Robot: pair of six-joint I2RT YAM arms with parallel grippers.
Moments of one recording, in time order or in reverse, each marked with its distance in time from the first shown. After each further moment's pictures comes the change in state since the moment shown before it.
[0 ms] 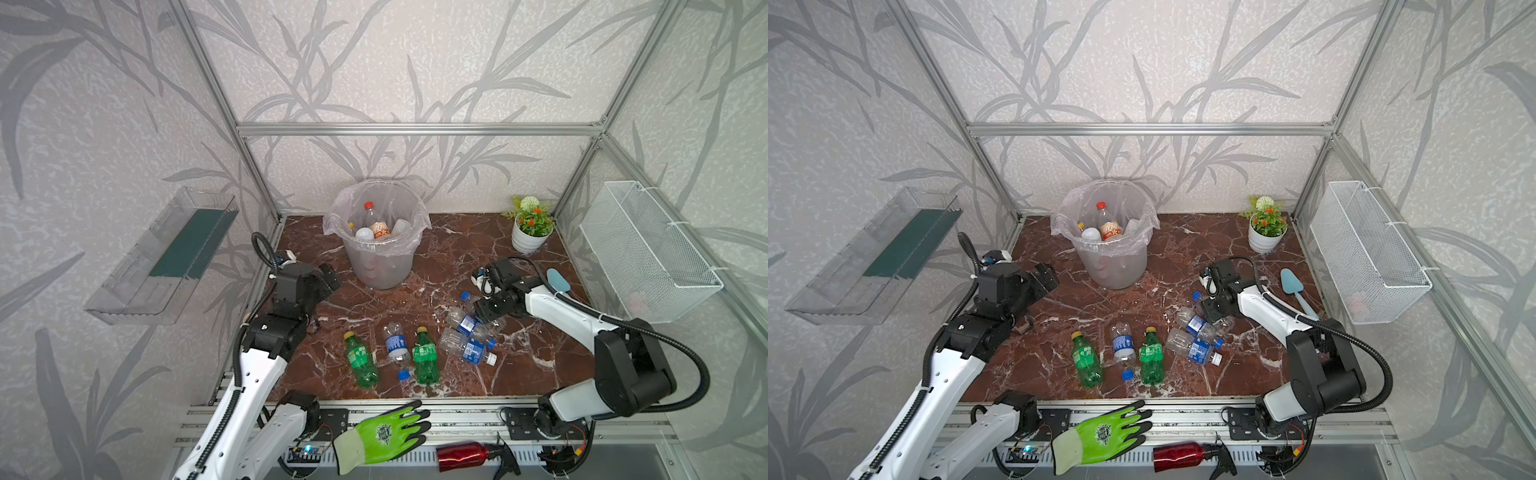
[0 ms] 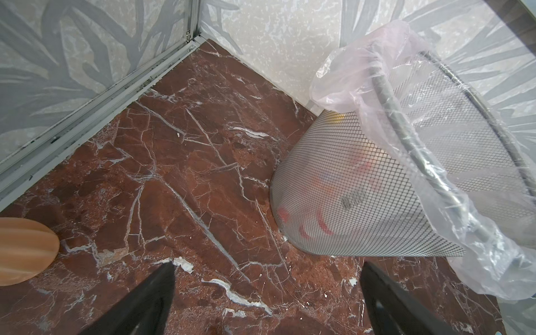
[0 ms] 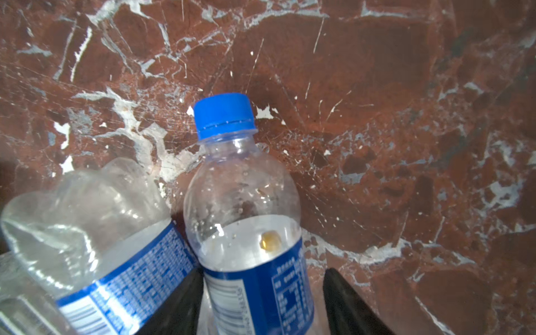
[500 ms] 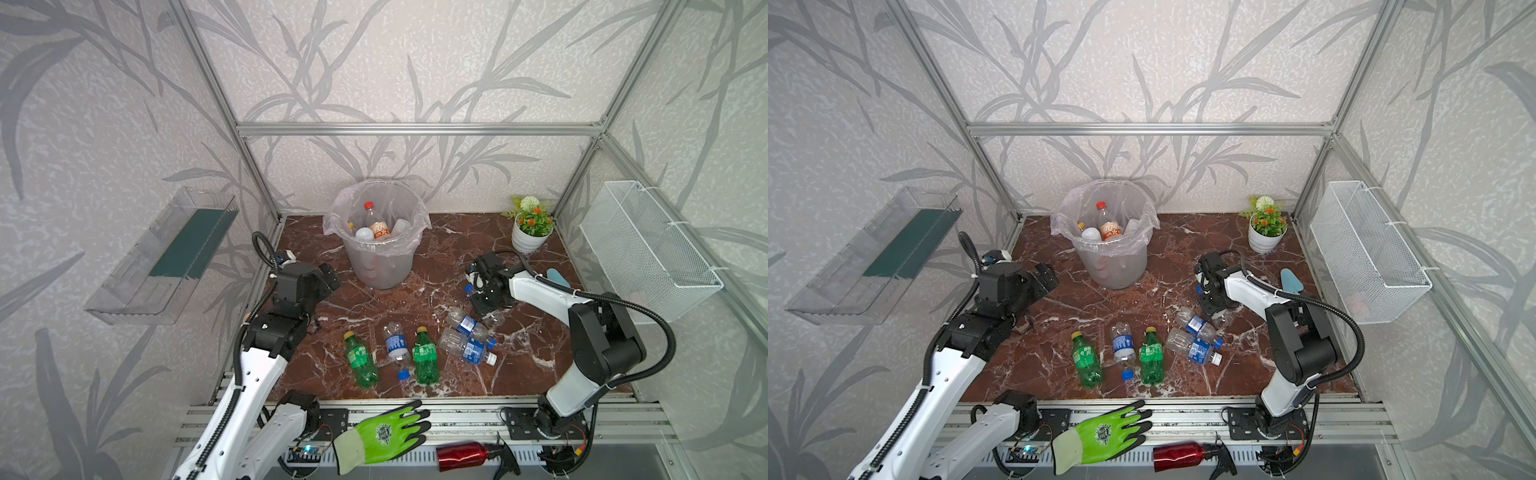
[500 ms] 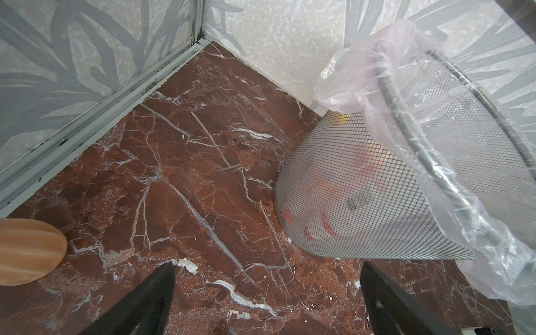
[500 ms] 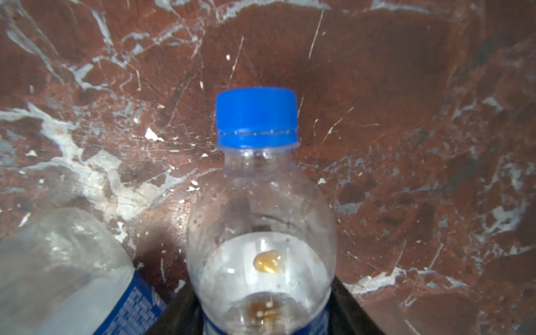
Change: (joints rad) left arm 0.000 0.000 0.000 -0.004 -0.020 0.008; right arm 0.007 0.161 0.127 -0.053 0.071 0.005
